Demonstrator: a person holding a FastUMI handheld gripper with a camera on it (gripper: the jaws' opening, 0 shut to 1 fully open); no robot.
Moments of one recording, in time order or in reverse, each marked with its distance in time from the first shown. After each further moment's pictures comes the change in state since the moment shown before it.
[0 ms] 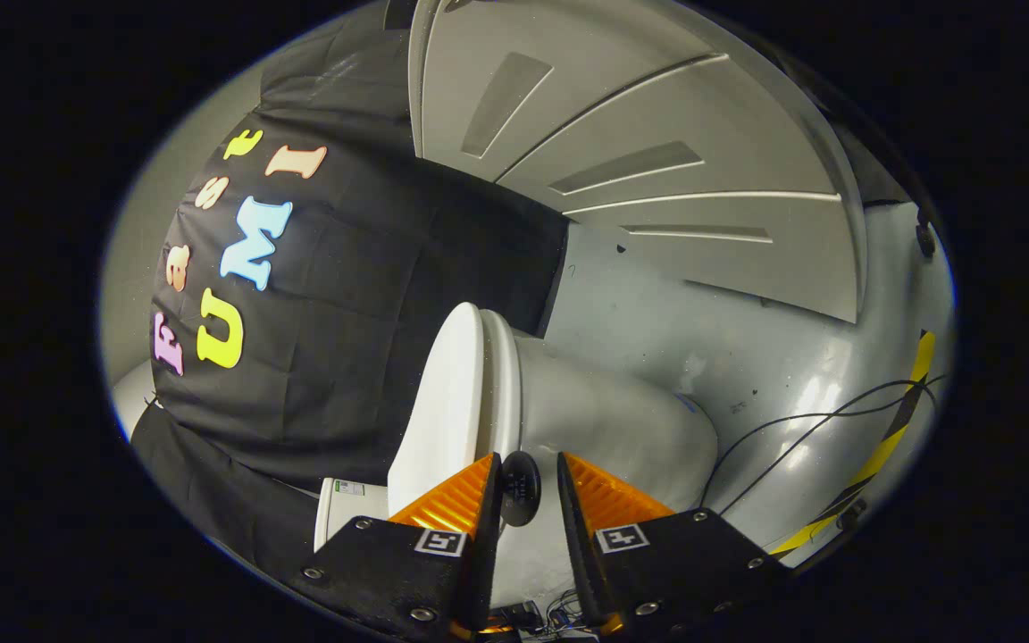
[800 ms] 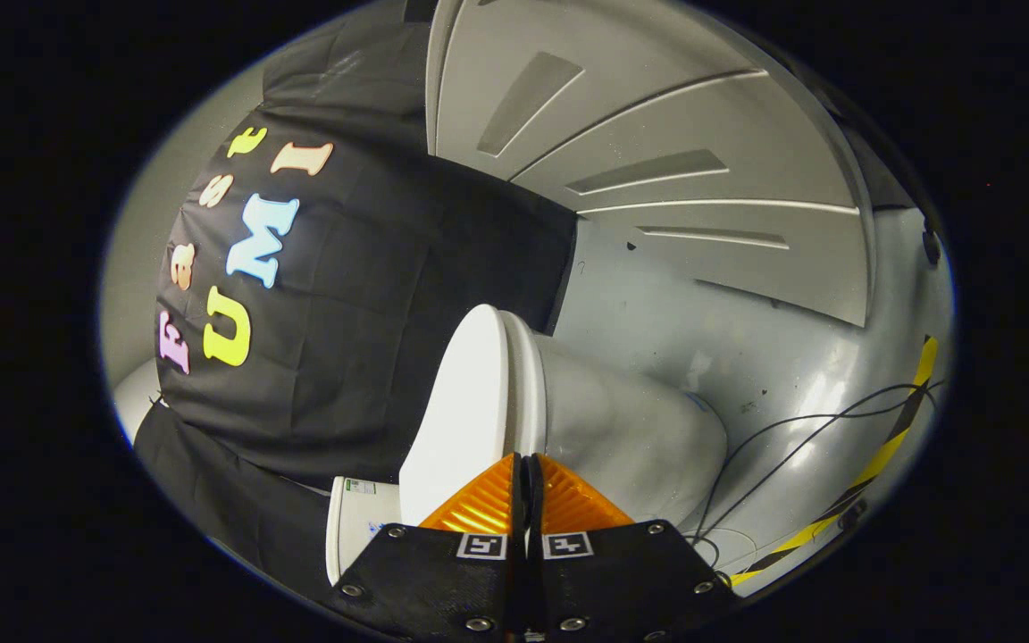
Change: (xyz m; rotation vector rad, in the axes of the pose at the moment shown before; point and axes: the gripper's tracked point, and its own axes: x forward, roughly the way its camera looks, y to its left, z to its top) arm 0.002 0.012 0.009 -0.049 -0.005 -0.014
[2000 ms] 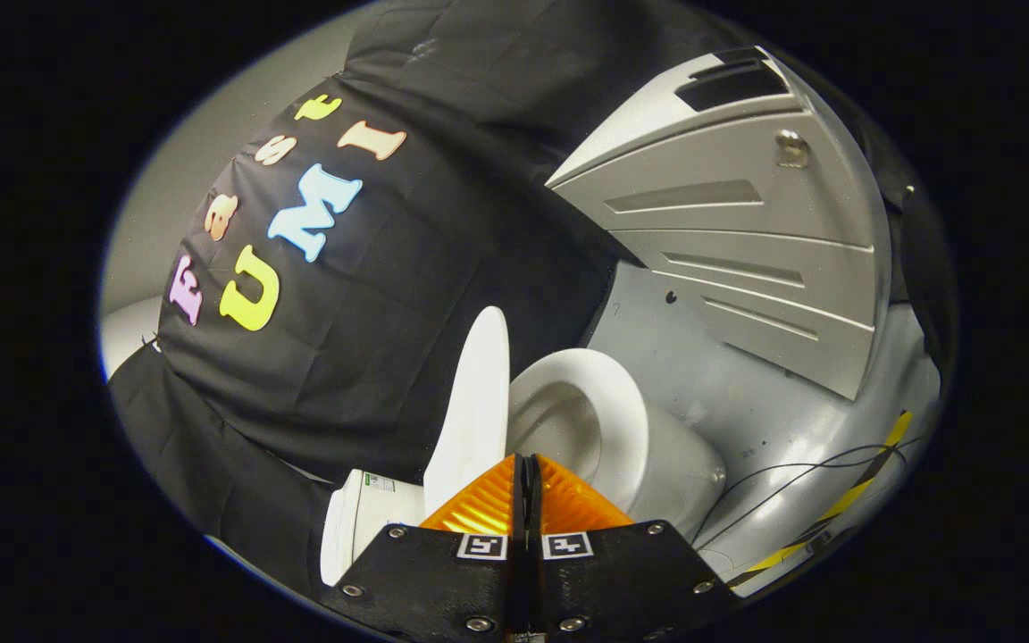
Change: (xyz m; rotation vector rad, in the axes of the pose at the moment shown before) arm -0.043 0.114 0.021 -0.200 -0.097 0.019
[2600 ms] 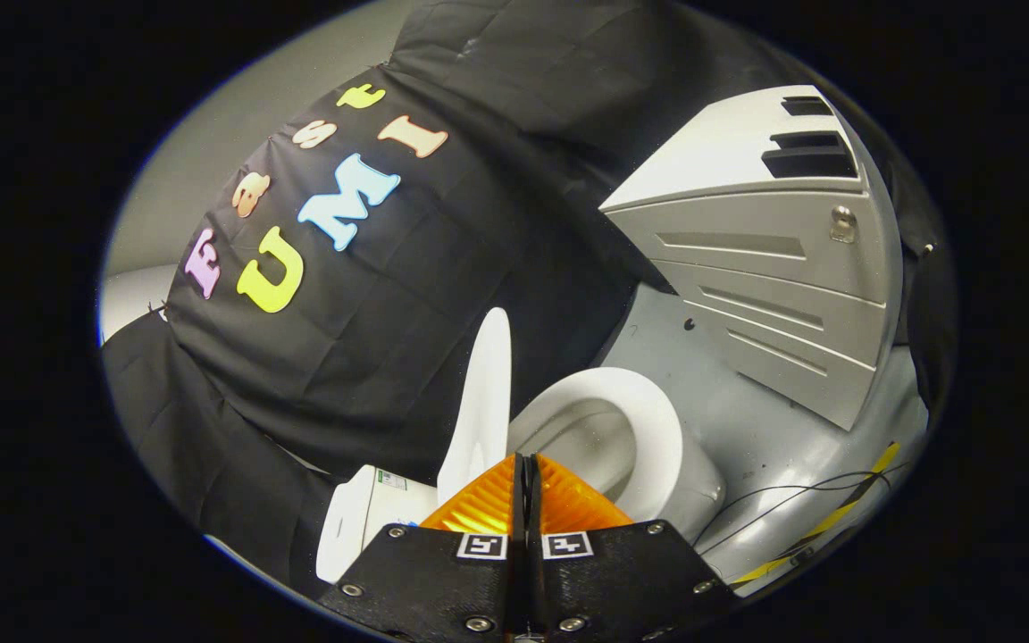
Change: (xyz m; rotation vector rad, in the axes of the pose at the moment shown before) arm -0.017 0.055 0.009 -0.092 -0.046 0.028
